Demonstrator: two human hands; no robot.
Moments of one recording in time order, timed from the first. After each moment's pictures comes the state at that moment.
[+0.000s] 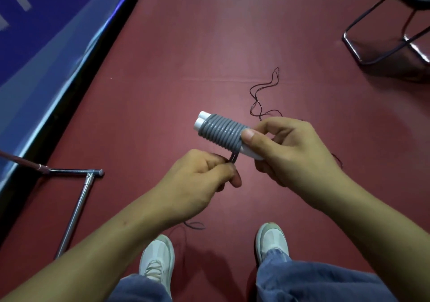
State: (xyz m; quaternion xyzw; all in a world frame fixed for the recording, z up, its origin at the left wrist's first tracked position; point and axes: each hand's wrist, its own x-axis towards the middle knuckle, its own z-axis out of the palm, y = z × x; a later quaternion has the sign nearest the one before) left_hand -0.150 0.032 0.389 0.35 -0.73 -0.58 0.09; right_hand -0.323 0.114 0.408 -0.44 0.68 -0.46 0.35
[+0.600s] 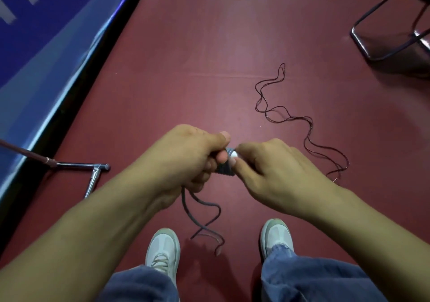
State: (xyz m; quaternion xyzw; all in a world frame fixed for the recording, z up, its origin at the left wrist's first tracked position) left_hand -0.145 0.018 0.419 0.45 -0.58 -0.68 0.07; right_hand -0.295 0.111 0.397 -0.64 0.74 -0.12 0.18
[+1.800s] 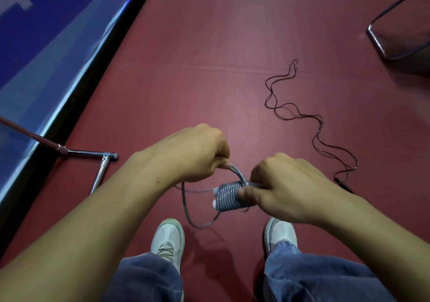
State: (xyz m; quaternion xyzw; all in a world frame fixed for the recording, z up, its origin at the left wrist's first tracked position) left_hand -0.137 -0.022 0.372 0.29 -0.93 -0.20 -0.09; right_hand -0.282 0.115 0.395 -0.65 0.72 0.04 0.23
